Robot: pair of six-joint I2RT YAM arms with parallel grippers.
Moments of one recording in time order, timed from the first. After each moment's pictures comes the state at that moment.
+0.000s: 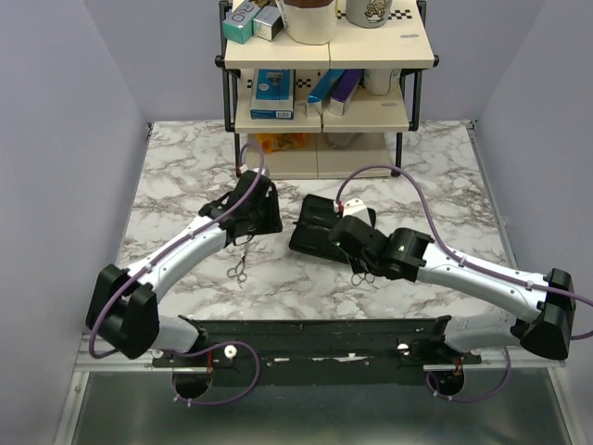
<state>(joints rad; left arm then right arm) -0.54 1.31 0.96 -0.49 -0.07 -0.58 1.11 1.28 1.09 -0.87 0.51 0.51</state>
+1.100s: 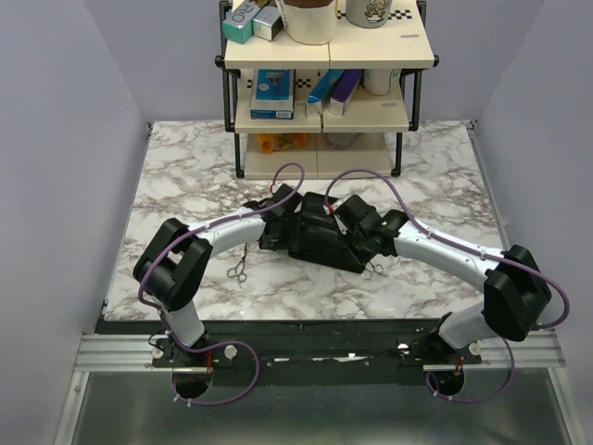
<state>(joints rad) -0.66 1.72 1.07 -0.48 -0.07 -0.57 0.78 1.45 1.01 -0.70 0.21 0.04</state>
